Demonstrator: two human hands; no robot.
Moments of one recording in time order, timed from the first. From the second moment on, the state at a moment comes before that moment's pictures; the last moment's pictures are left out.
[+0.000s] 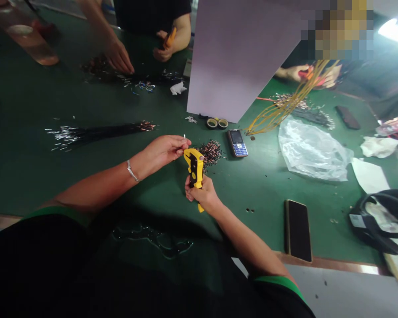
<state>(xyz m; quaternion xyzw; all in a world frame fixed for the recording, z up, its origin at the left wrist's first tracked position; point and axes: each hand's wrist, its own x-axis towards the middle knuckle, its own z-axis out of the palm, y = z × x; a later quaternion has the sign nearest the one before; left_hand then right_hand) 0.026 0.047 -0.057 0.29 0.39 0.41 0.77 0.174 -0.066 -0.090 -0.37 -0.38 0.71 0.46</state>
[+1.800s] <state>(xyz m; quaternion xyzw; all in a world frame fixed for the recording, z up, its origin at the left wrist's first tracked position) 0.016 0.045 -0.025 0.48 0.40 0.52 0.59 0.182 -0.063 -0.090 -0.53 -0.51 0.51 0.46</state>
